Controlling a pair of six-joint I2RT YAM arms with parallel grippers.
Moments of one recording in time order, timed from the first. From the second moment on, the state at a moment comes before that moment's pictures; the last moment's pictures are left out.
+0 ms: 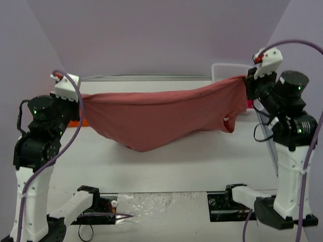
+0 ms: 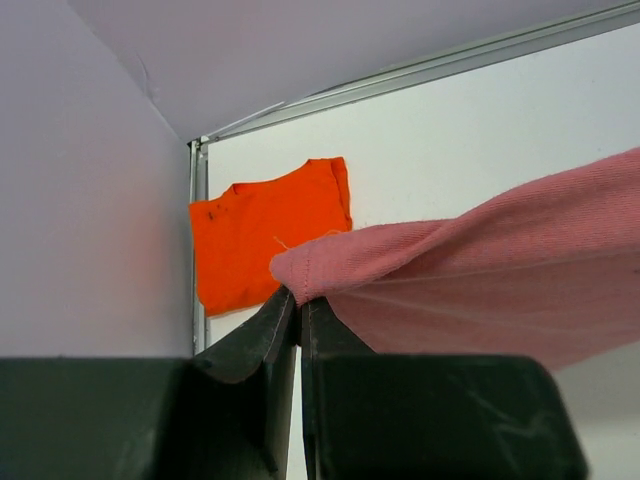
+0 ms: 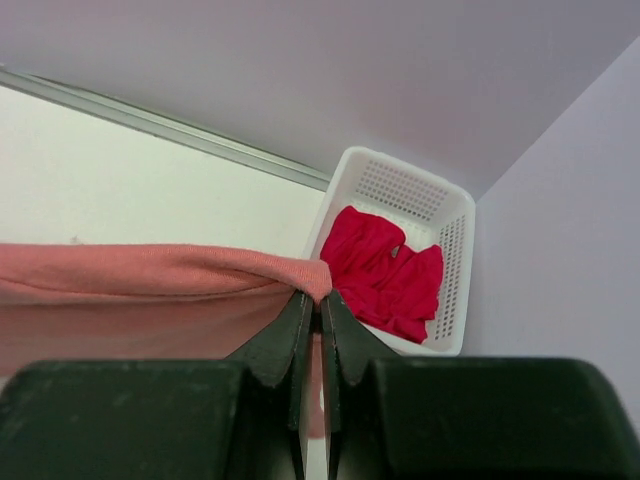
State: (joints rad) left arm -0.16 0.92 1.52 -0.87 -0.08 0.22; right arm 0.09 1.11 1.80 -0.85 -0.09 -0.26
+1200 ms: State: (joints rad) left arm -0.15 1.63 1.88 -0.67 -0.22 0.14; right arm 0.08 1.80 2.08 -0.65 -0.03 -0.23
